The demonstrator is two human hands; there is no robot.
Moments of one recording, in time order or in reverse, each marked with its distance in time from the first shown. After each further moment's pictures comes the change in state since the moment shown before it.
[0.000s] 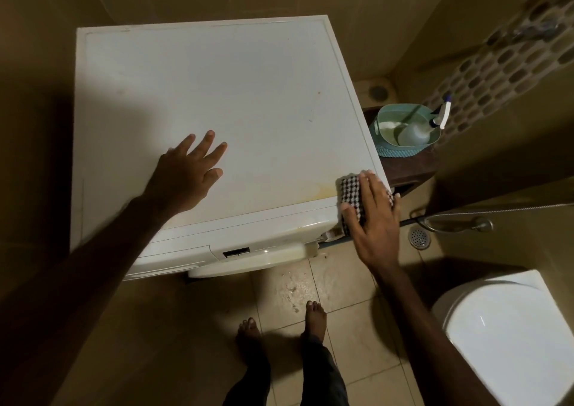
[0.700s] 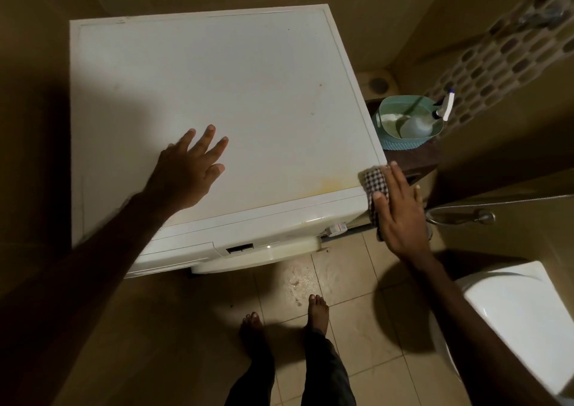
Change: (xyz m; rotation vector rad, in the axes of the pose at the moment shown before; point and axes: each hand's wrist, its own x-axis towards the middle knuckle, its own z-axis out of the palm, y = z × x) left_hand -0.001 -0.003 0.002 0.002 -0.025 0.011; right_hand 0.010 0.037 -0.019 -0.108 -0.048 0.004
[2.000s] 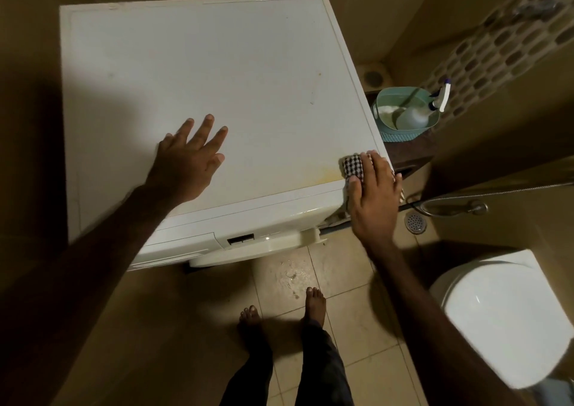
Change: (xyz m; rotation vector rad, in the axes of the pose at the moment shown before) left_hand -0.002 -0.002 0.012 0.044 0.105 0.026; right_hand 0.002 -0.053 0.027 -0.032 0.166 0.161
